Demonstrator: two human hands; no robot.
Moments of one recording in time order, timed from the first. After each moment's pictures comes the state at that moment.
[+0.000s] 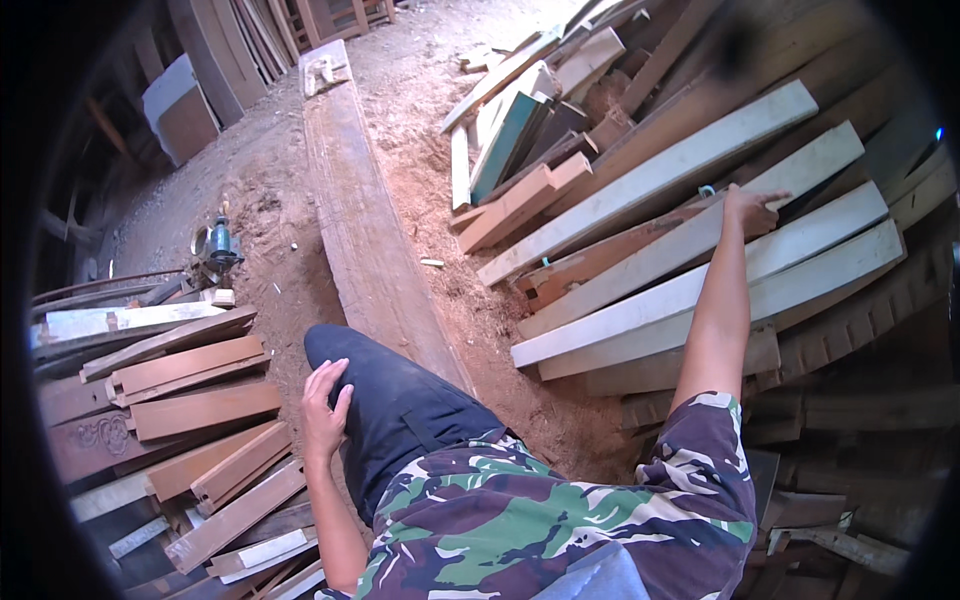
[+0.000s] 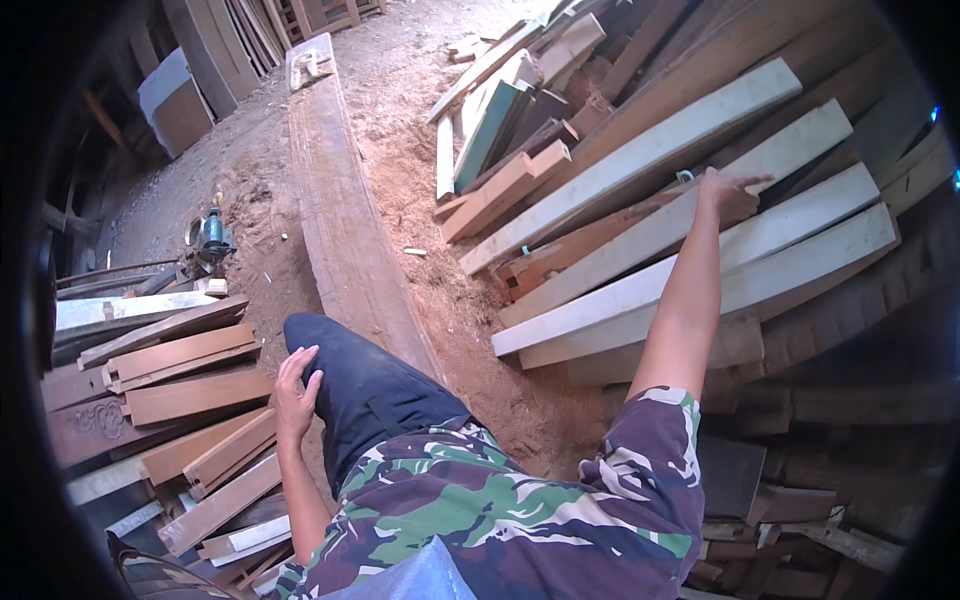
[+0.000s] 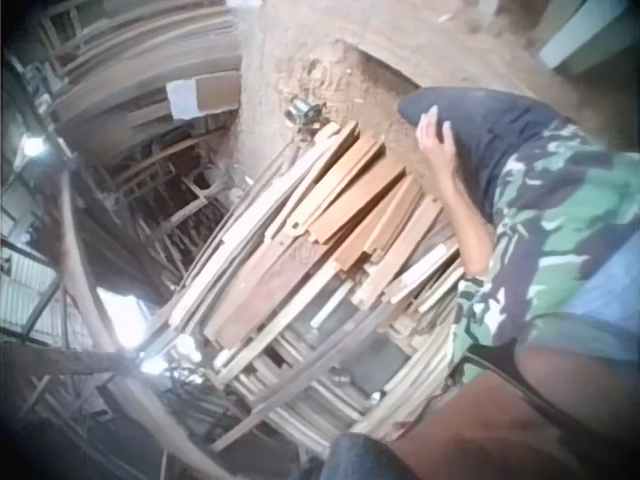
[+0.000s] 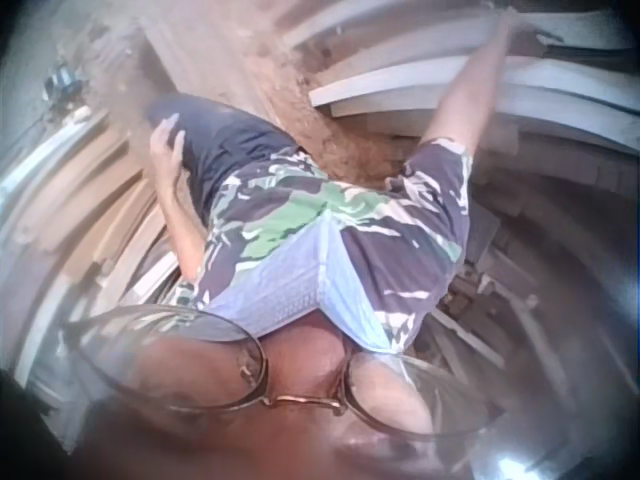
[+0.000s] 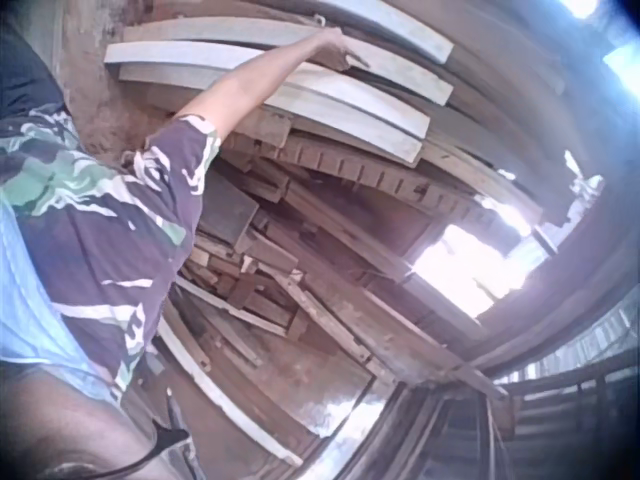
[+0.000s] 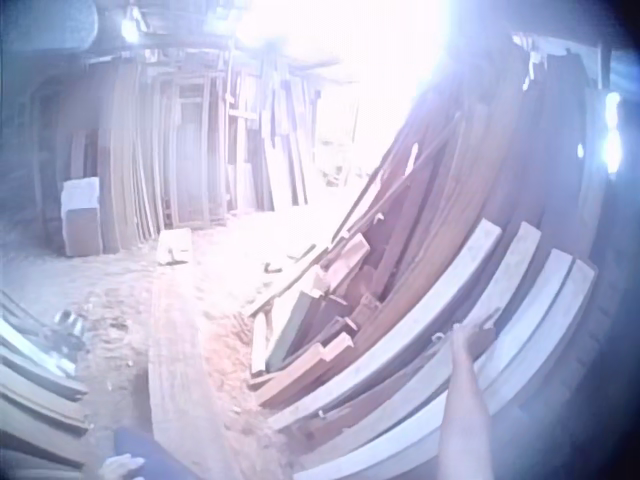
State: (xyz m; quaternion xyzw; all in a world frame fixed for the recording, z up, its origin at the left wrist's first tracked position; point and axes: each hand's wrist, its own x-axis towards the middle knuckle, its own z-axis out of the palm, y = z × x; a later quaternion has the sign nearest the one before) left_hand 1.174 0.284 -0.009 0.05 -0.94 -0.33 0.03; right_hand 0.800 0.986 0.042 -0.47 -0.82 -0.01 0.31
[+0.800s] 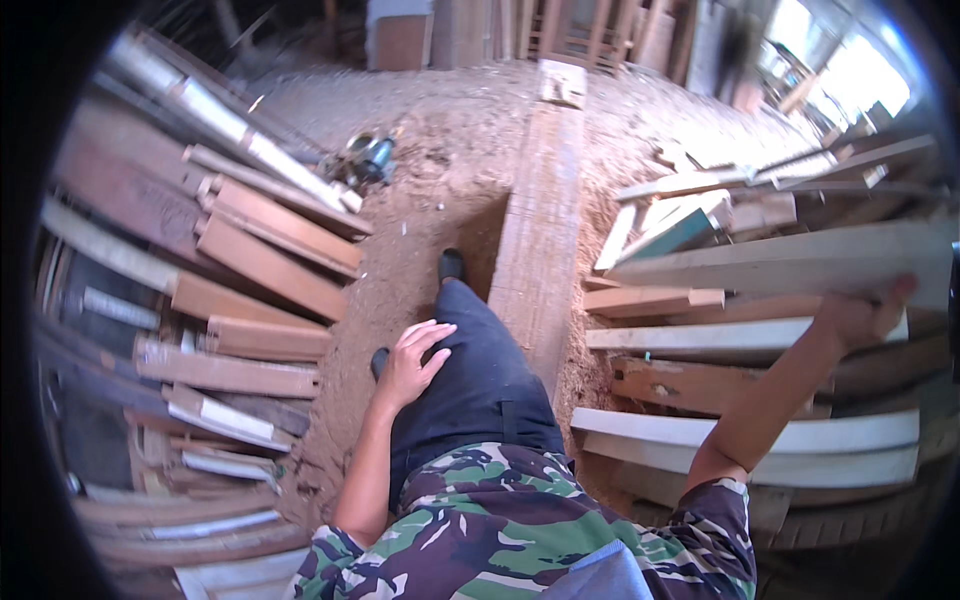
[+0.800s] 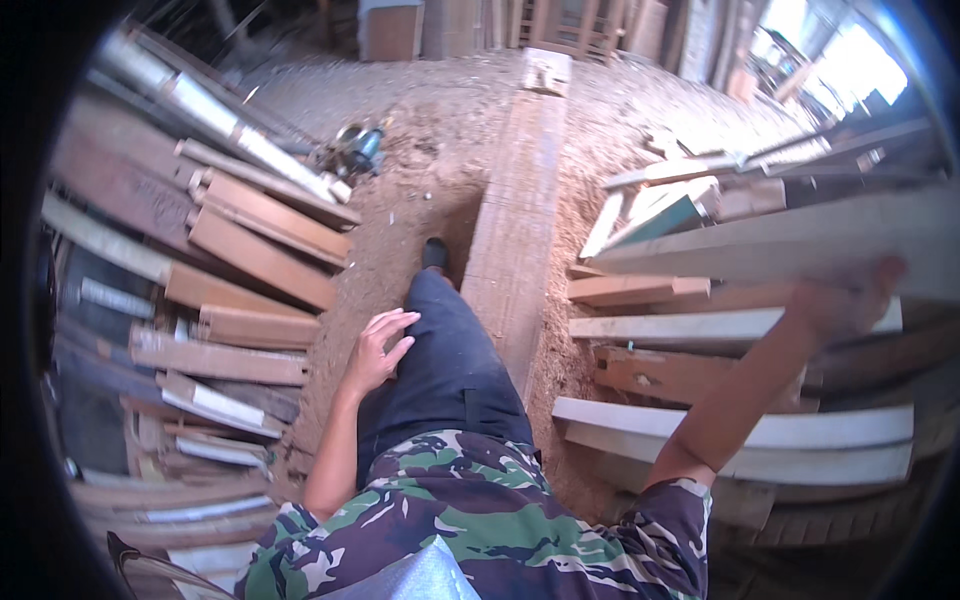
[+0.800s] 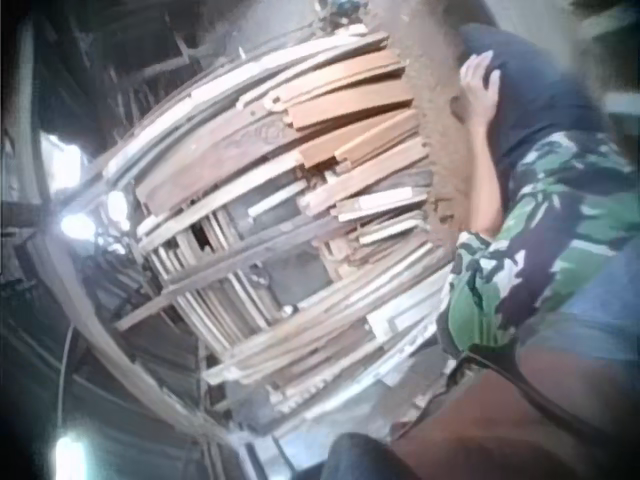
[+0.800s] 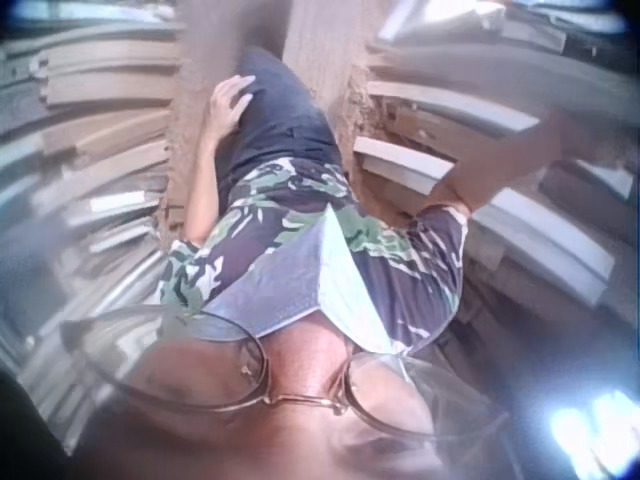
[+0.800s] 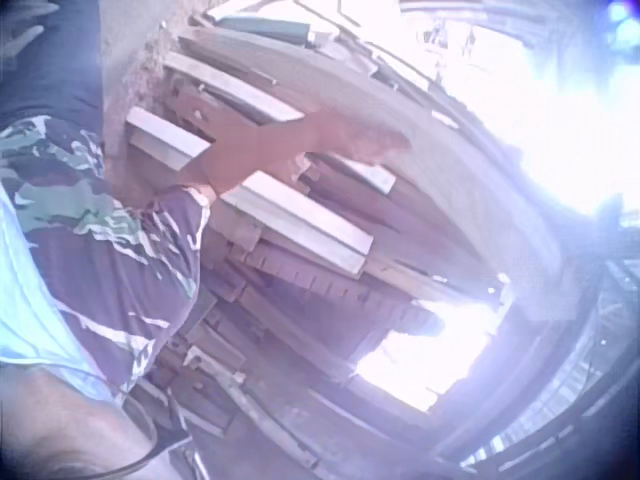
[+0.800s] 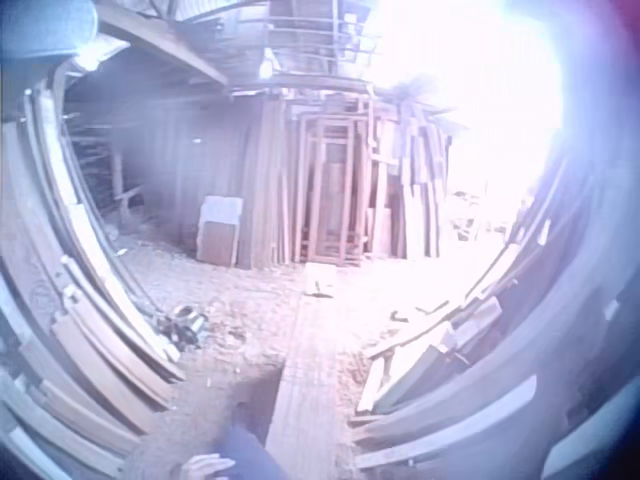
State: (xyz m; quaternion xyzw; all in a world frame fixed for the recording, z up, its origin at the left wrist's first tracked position) left_hand 1.232 0.261 -0.009 0.11 -0.91 -0.36 0.17; right_hand 0.869 0.679 0.262 0.15 -0.42 0.81 0.39
